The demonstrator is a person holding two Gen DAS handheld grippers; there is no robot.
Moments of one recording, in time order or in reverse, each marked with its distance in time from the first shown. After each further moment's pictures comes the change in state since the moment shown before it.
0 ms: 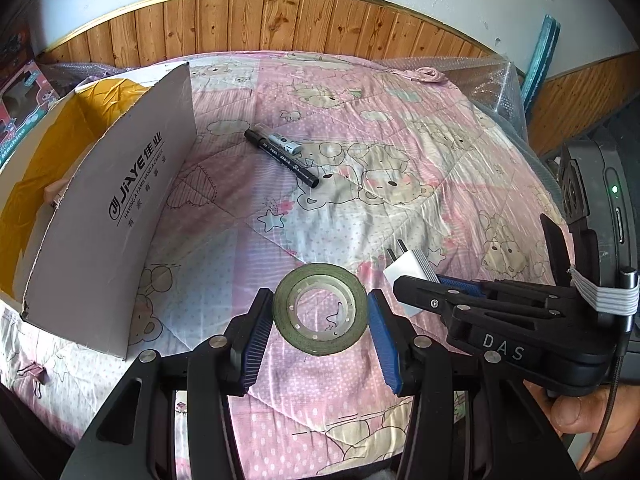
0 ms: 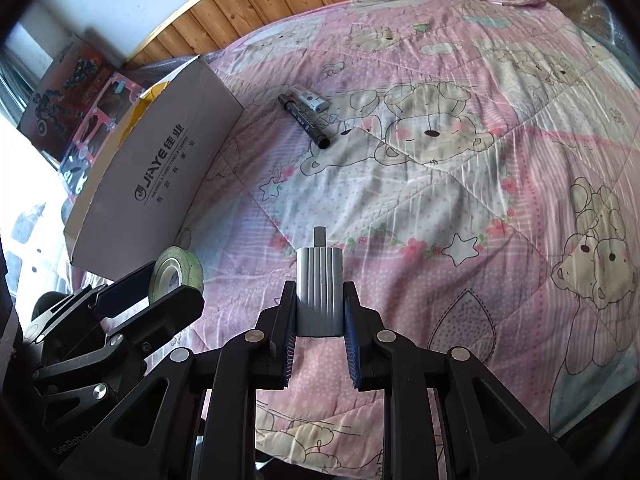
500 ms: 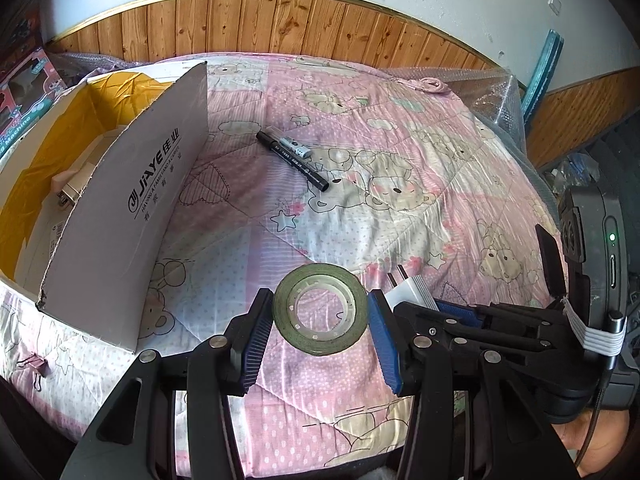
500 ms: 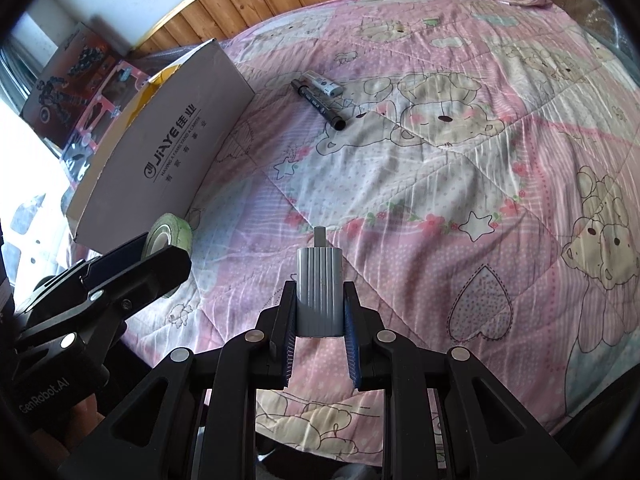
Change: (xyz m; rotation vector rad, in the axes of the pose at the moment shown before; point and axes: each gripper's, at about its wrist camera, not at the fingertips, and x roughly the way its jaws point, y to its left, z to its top) left arm -0.012 0.017 -0.002 -0.041 -0.016 -0.022; right arm 0.002 0.015 -0.016 -0.022 0.018 -0.001
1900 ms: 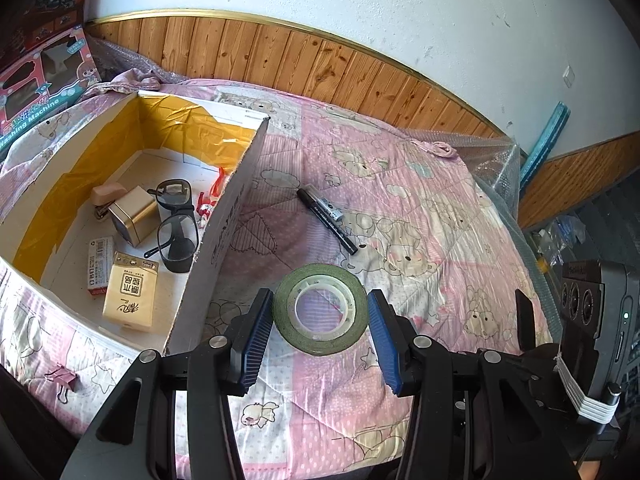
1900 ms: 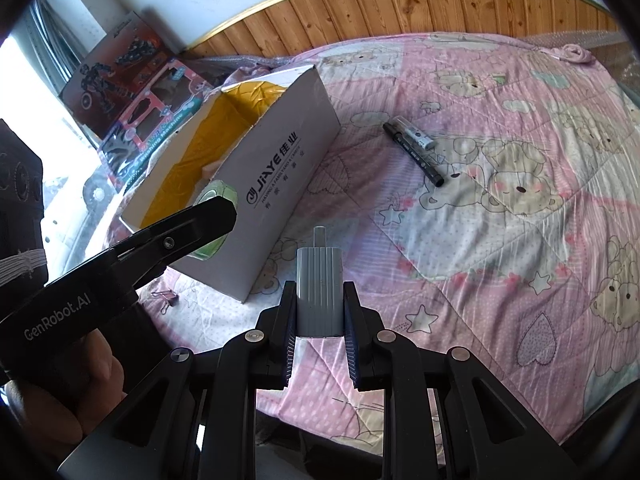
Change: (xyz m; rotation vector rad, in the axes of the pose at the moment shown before) left arm -0.057 0.070 0.031 -0.148 -0.123 -0.066; right arm -0.029 0.095 0.025 -0.118 -0.067 0.070
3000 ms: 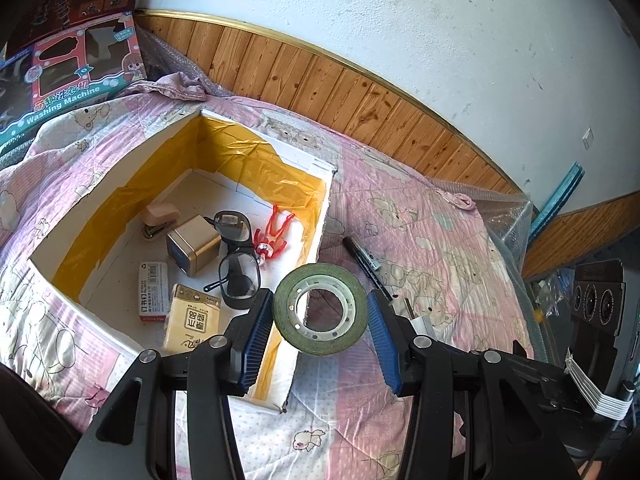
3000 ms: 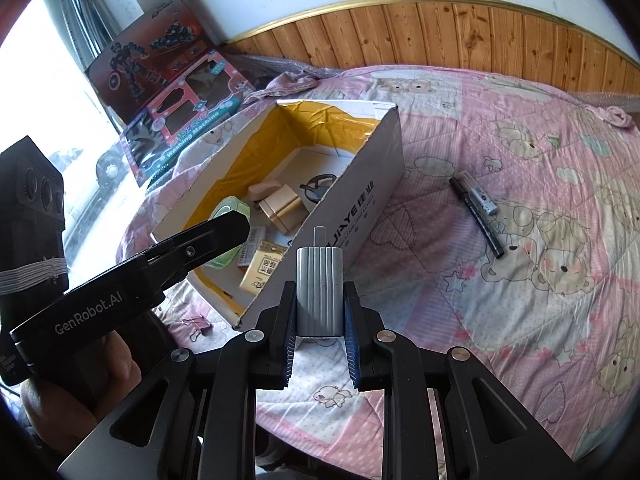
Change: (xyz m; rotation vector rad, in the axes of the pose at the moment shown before) left arm -0.032 0.077 0.033 -0.140 -0.089 0.006; right arm 0.016 0.077 0.052 -0.138 -0.010 0.033
